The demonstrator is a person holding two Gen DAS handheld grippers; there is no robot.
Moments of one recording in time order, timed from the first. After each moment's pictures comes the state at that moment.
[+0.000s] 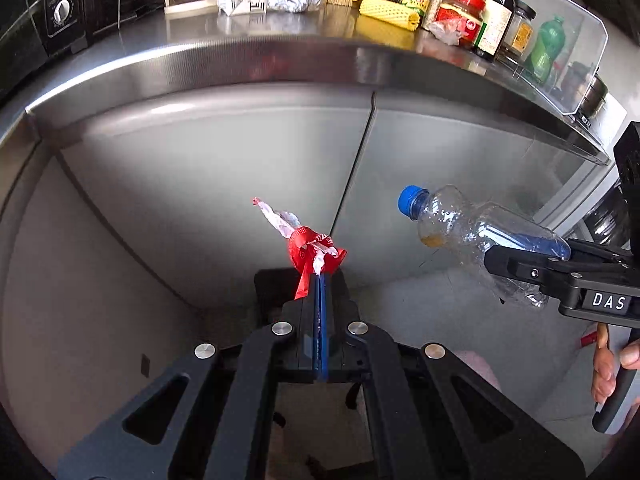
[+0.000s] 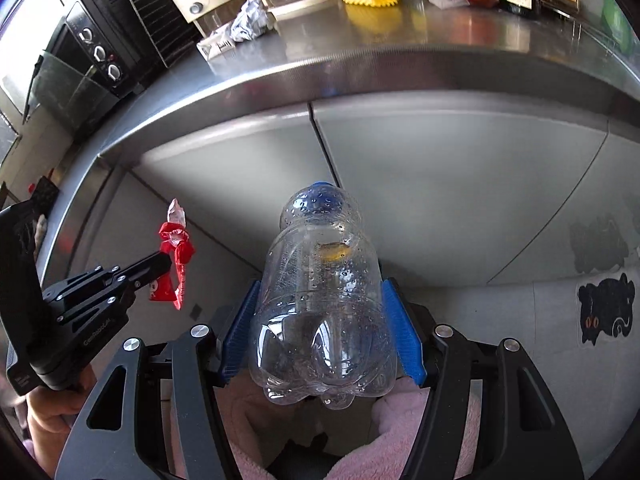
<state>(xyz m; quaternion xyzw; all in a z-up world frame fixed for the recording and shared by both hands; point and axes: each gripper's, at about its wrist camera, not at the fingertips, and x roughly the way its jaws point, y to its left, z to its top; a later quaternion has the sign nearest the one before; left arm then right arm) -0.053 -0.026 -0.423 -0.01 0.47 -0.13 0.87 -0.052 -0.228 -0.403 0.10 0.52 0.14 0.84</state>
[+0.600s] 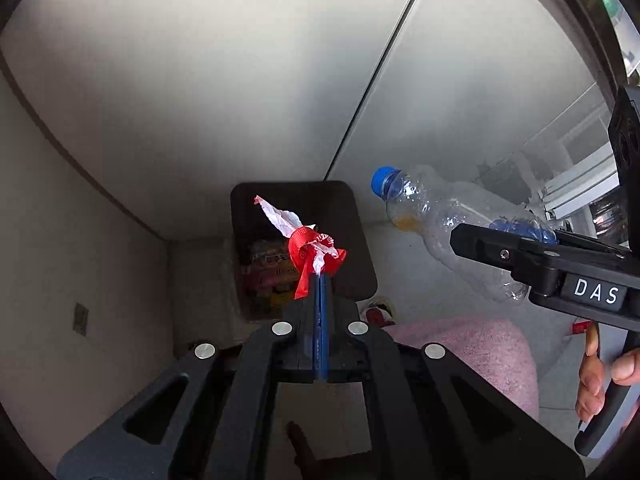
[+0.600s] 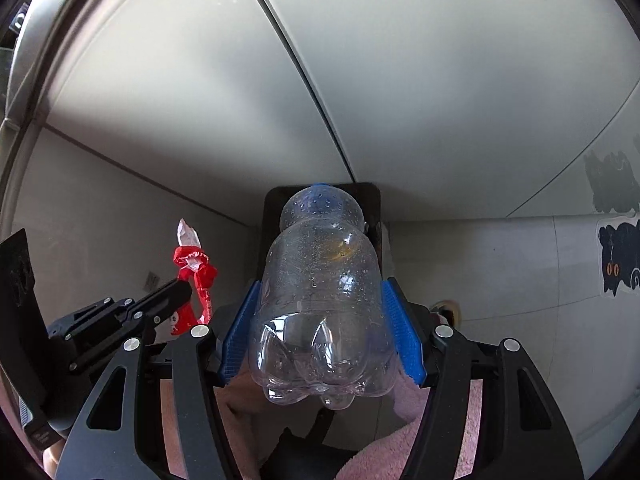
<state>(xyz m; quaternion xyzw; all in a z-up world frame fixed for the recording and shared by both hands) -0.018 -0.030 -0.581 -0.04 0.58 -0.12 0.81 -0.009 -0.201 -0.557 0.11 0.61 0.11 0.77</state>
